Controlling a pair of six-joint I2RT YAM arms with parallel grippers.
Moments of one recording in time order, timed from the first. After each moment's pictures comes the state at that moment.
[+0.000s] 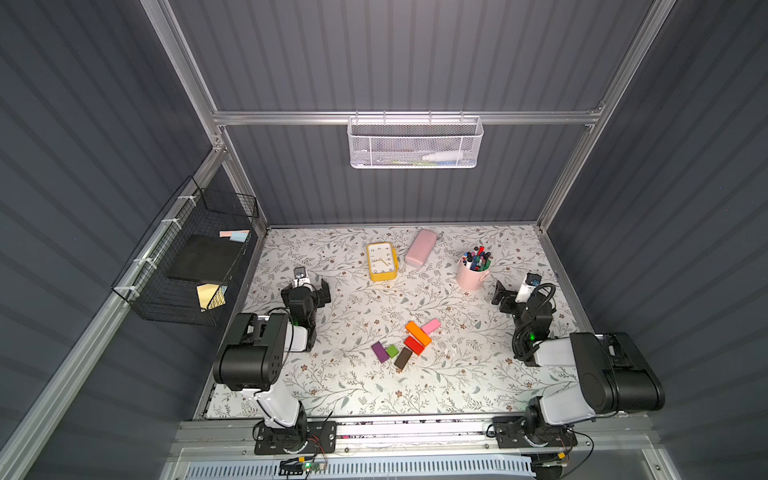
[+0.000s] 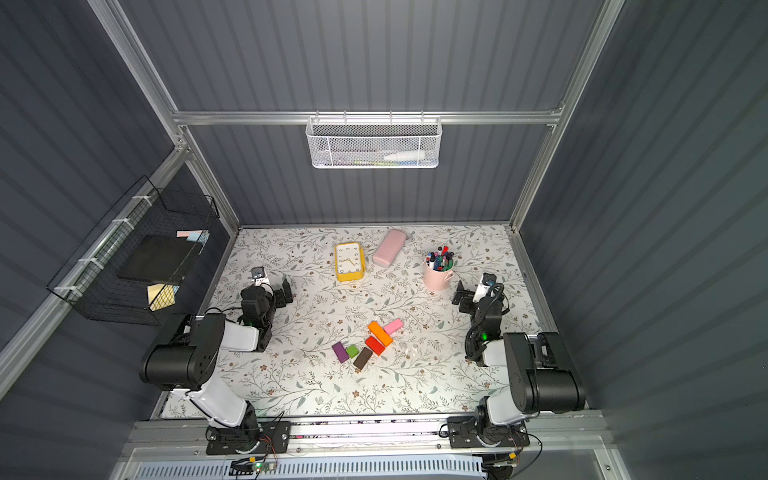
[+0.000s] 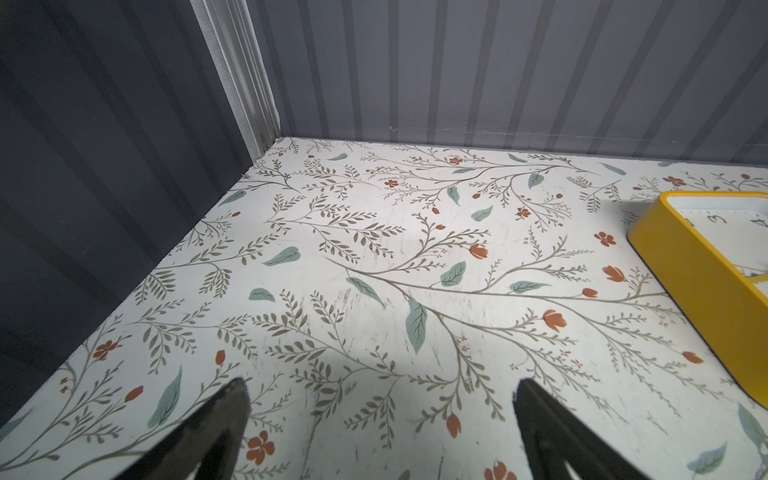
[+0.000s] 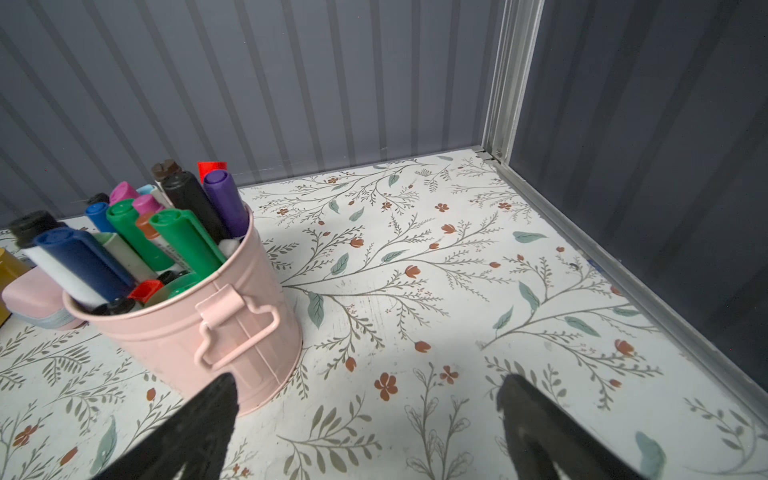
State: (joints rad) left arm -0.05 1.70 0.47 0.93 -0.21 -0.04; right arm 0.05 1.50 0.27 1.02 0.11 0.10
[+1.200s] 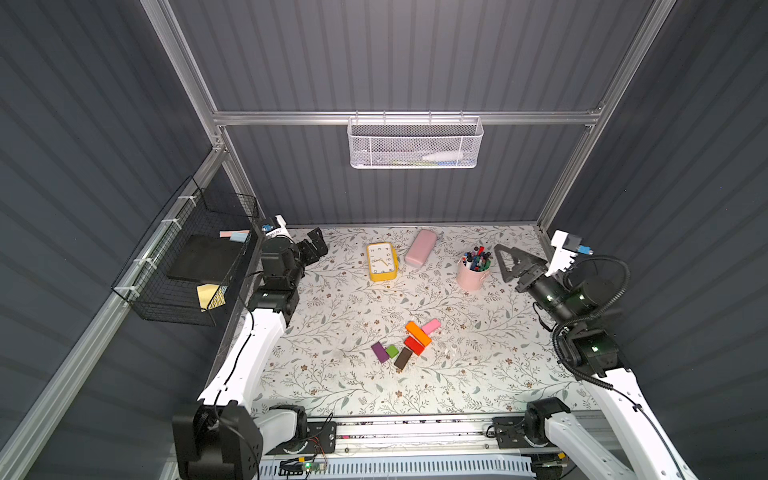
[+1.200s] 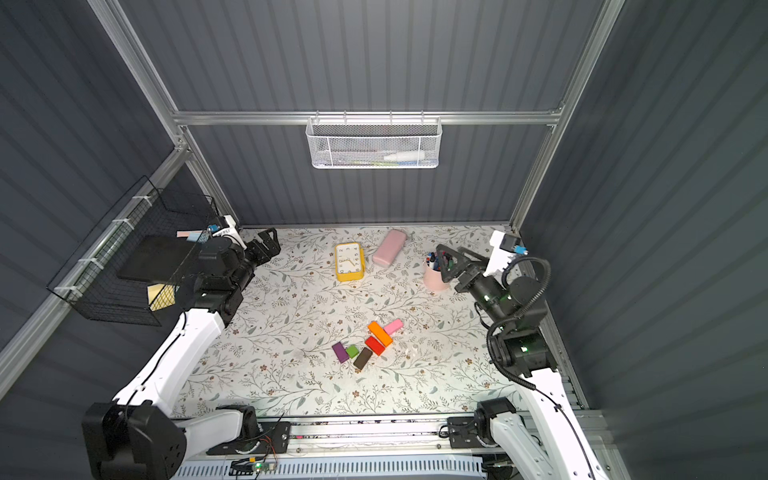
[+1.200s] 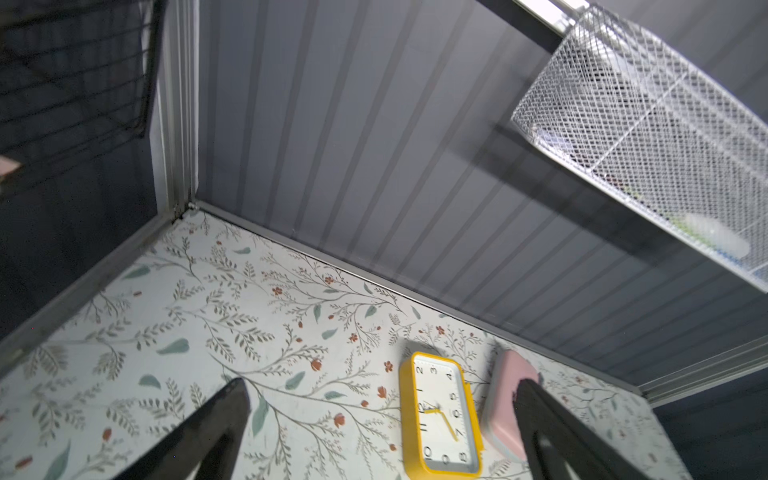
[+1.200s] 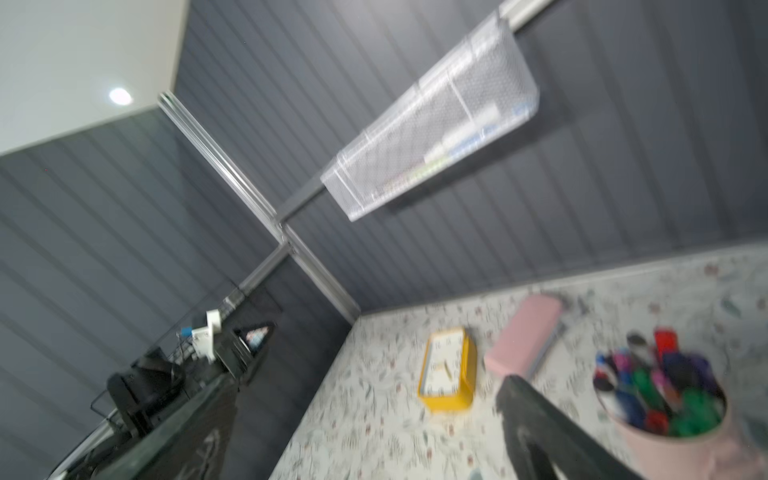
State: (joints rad) left arm -0.08 1.18 0.99 -0.03 -0.03 -0.51; right arm 0.25 0.81 0.84 -0.01 -0.34 0.71
